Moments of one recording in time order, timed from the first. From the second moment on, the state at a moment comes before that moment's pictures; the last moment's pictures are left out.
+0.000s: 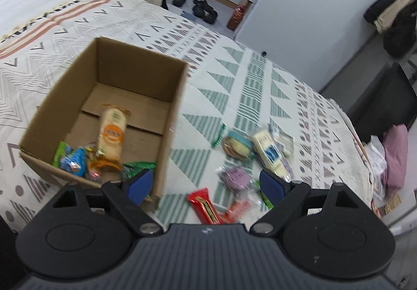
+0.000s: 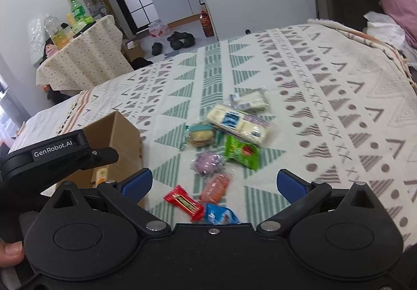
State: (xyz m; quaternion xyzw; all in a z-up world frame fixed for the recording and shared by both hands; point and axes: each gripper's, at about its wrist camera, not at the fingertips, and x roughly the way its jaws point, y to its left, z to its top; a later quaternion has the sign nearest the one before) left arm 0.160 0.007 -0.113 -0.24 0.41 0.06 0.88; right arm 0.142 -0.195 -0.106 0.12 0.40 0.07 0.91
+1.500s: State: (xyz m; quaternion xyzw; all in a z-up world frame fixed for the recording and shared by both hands) left arm 0.193 -0.067 -0.194 -0.12 0.50 0.05 0.86; right arm 0.161 -0.242 -0.204 0.26 0.45 0.13 0.85
